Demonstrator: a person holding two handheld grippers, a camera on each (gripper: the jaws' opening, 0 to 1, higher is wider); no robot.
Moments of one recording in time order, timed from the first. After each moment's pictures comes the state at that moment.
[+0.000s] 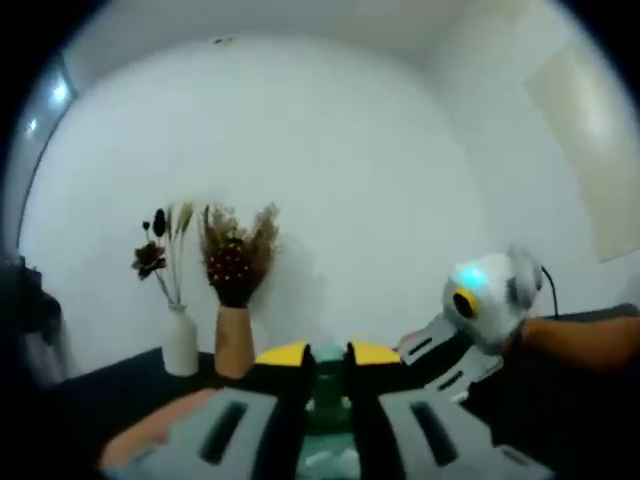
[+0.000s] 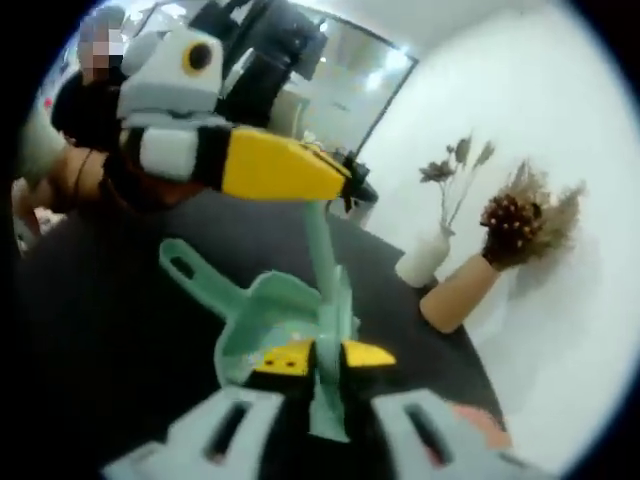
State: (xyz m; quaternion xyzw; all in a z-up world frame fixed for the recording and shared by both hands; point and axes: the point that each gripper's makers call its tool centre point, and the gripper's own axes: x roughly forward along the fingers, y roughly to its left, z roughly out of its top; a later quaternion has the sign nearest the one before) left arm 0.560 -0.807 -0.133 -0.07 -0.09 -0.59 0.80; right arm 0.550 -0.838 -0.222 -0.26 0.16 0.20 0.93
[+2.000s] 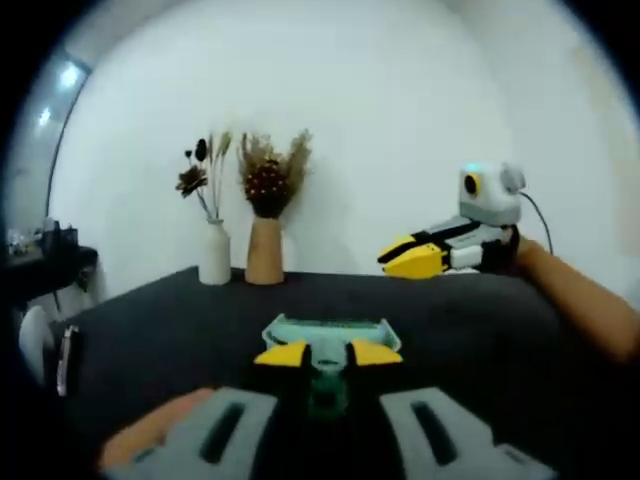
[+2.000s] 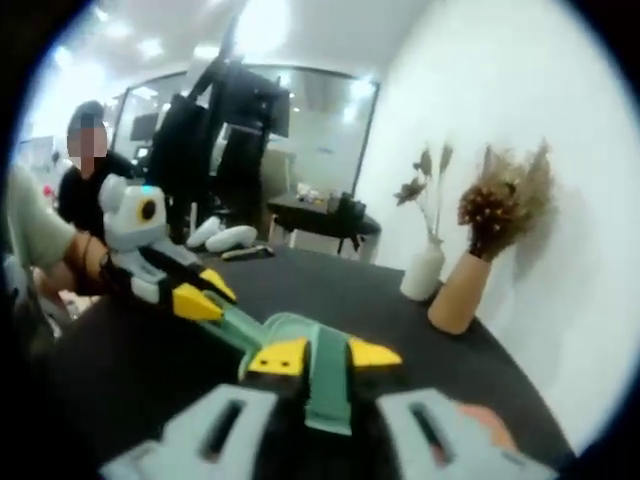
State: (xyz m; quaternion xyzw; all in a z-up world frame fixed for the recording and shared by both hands) left arm 0.533 -0.758 -0.222 0.00 0.06 -0.54 0.84; right arm 0.533 -0.862 -0.182 -0.15 0.11 0.22 0.96
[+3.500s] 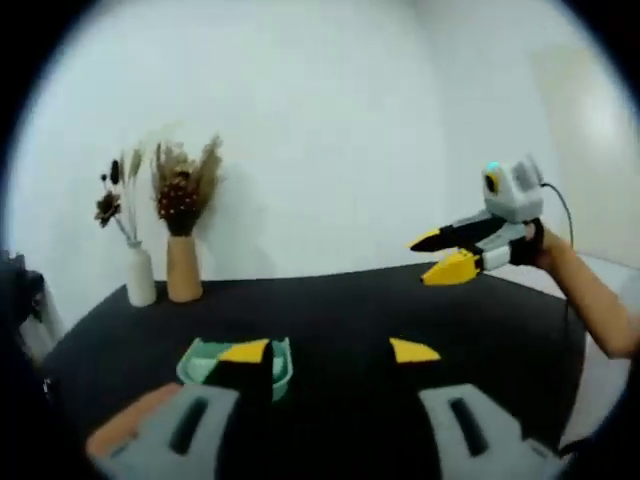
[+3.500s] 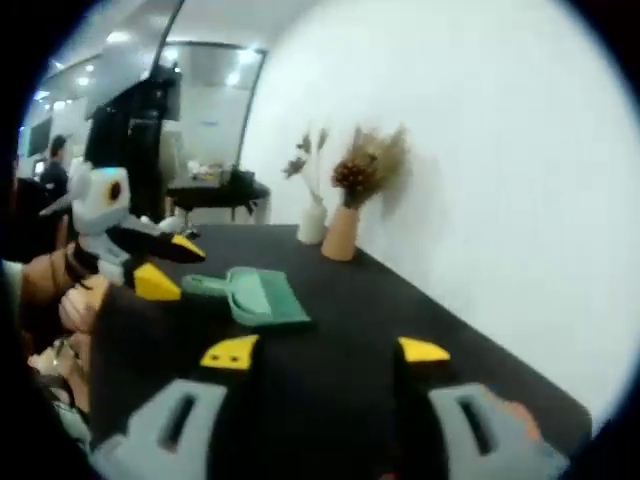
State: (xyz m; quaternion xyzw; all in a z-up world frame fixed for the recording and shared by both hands) left arm 0.442 -0.793 -0.165 0.03 0.07 -0.66 0.75; right arm 0.343 -0.916 -0.144 -0.11 0.18 -0.07 0.97
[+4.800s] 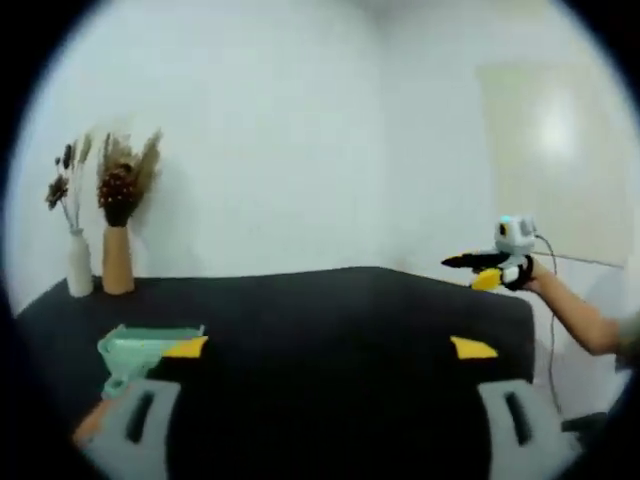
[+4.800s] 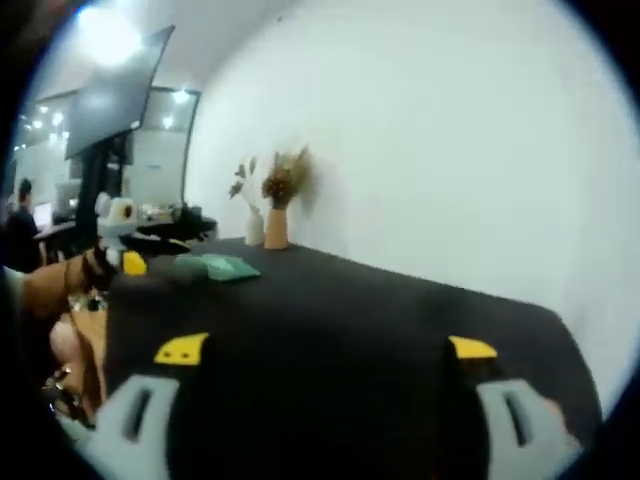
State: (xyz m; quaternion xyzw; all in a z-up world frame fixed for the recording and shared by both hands) left arm 0.360 -0.778 -0.197 -0.01 0.06 -0.77 0.64; right arm 0.133 -0.945 -0.185 -0.02 0.10 -0.19 0.98
